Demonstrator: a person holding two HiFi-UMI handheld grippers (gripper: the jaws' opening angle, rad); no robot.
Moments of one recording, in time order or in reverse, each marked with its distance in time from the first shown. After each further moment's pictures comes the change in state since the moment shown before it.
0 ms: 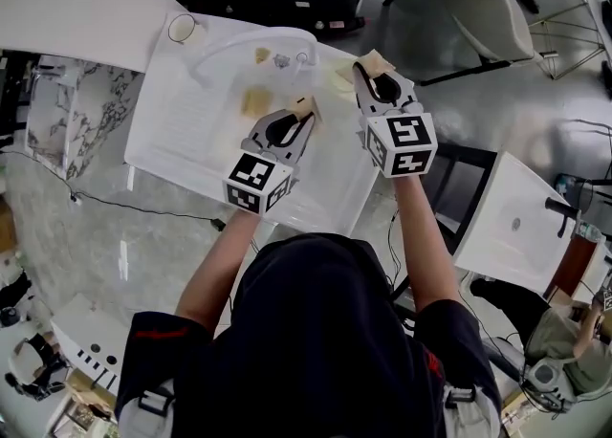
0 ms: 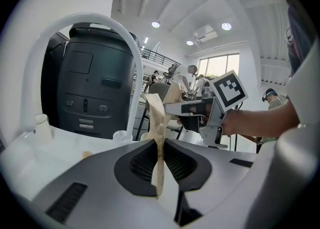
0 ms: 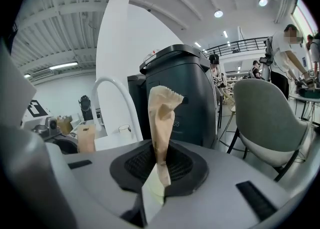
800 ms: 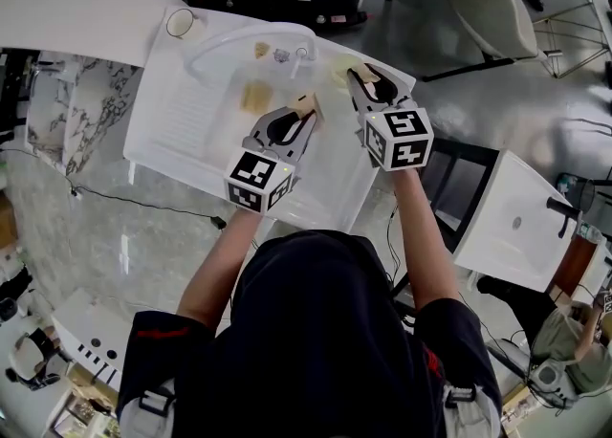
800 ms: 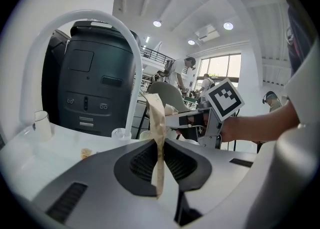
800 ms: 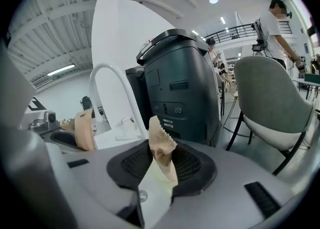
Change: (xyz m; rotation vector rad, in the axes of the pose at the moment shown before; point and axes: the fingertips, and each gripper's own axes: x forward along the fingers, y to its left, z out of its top) left arm 0.003 -0.004 -0.004 -0.014 0.007 0.010; right arm 0.009 -0.001 -0.041 0.076 0.098 0.044
